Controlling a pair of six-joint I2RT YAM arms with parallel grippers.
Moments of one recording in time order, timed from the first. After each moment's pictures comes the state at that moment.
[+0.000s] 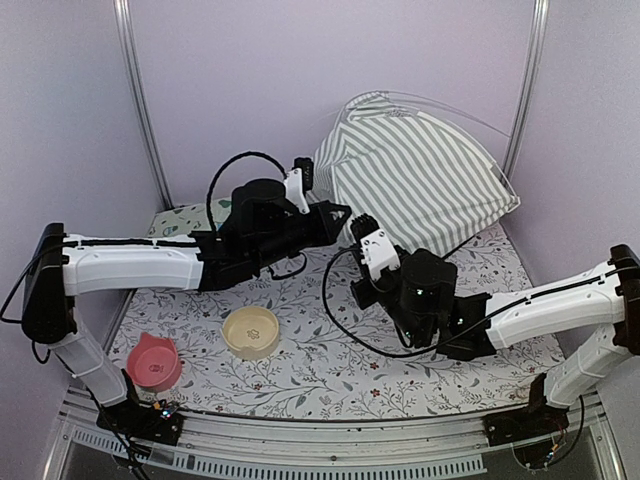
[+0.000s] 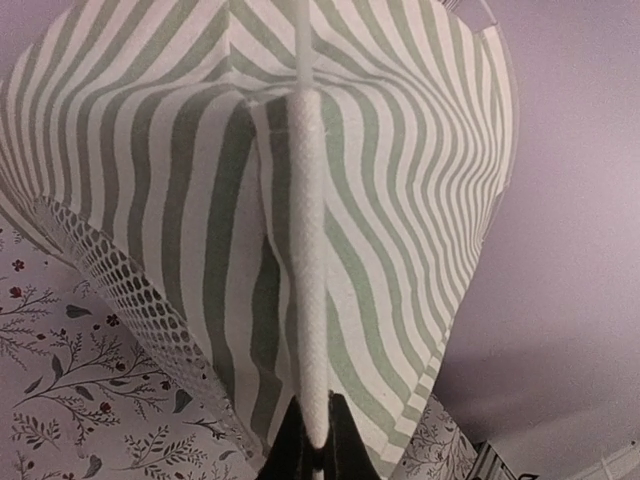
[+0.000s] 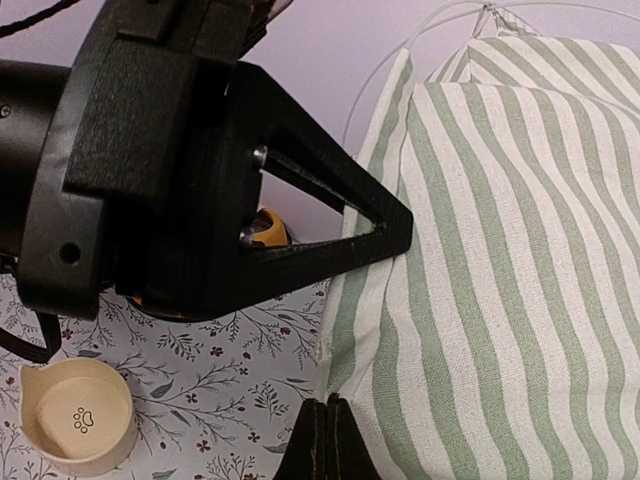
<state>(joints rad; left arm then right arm) -0.98 1.64 1.20 0.33 -0.20 -0.64 1.22 1.50 0.84 0.59 0.74 -0.16</state>
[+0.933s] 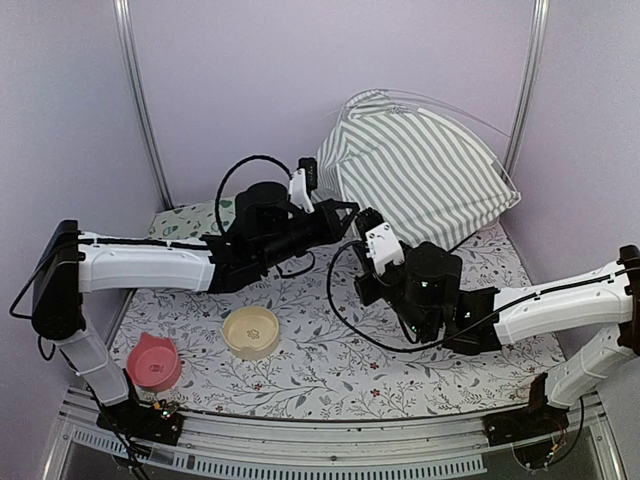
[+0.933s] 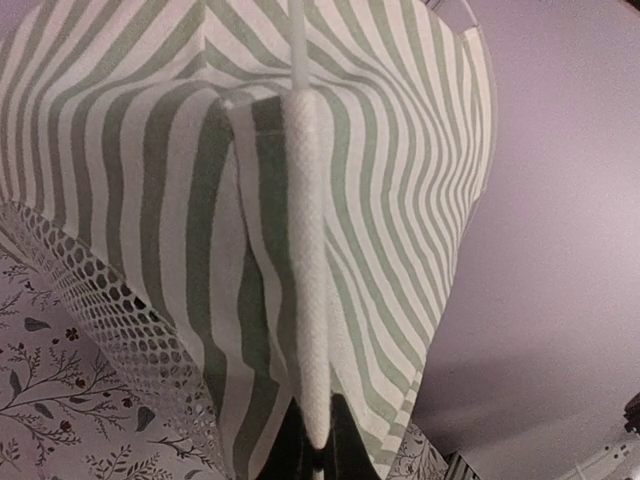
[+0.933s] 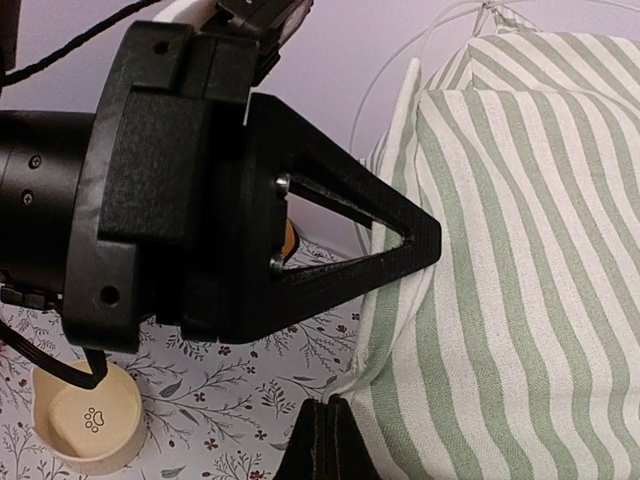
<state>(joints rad) -0.97 1.69 1.19 0.47 -0.13 -0.68 1.22 1.46 0.86 0.52 0.70 -0.12</state>
